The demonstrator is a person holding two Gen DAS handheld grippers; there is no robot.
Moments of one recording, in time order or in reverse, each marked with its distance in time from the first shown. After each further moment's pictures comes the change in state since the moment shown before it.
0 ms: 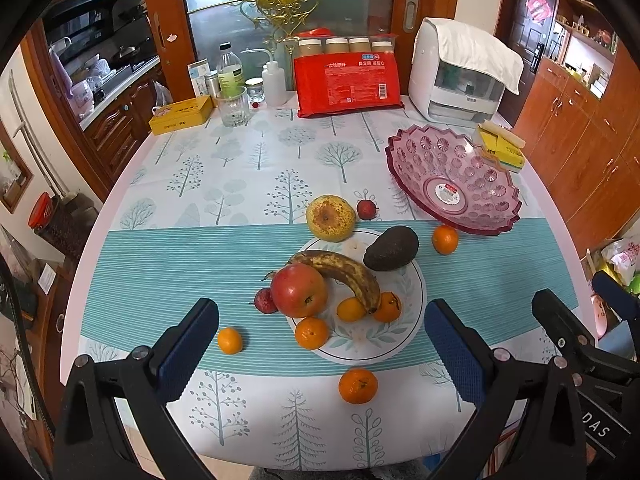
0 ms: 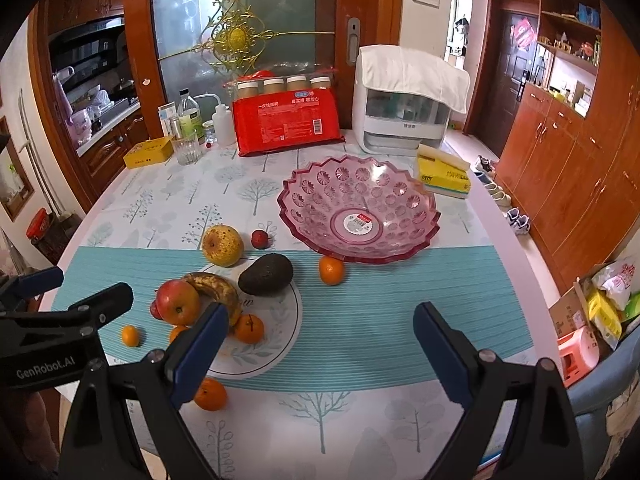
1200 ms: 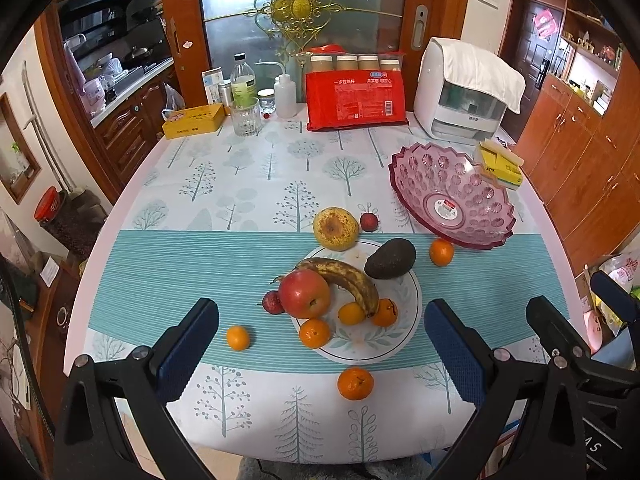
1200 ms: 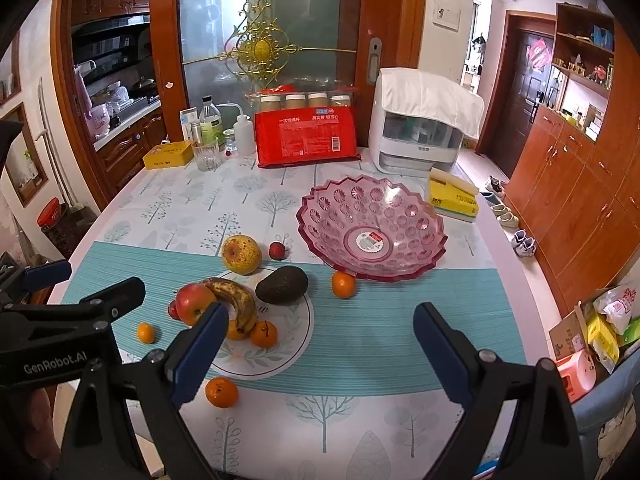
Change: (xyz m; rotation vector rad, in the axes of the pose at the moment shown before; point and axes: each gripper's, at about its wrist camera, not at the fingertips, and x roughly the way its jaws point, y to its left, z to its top) left arm -0.029 0.003 0.001 -0.043 -0.038 0.011; right arm -0.028 0.015 0.008 -0.078 -0.048 0.018
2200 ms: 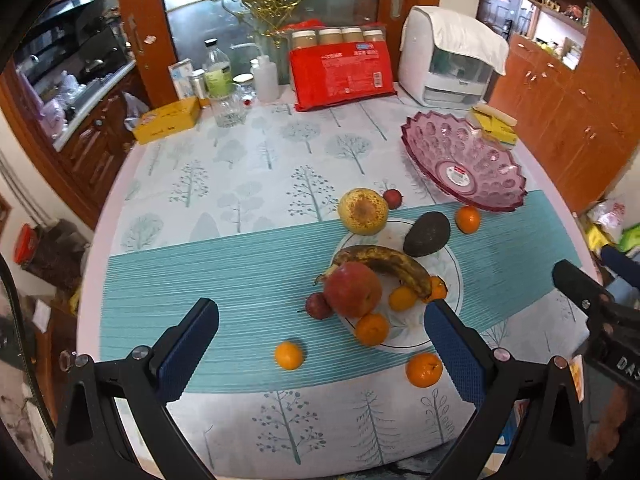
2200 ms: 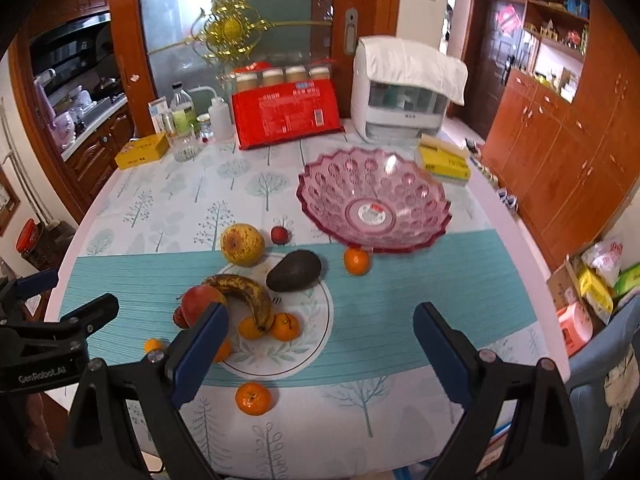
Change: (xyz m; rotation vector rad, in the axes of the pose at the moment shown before) left arm 0.046 0.081 0.016 0.160 0.075 -0.107; right arm 0.033 0.046 0.001 0.145 0.122 -0.089
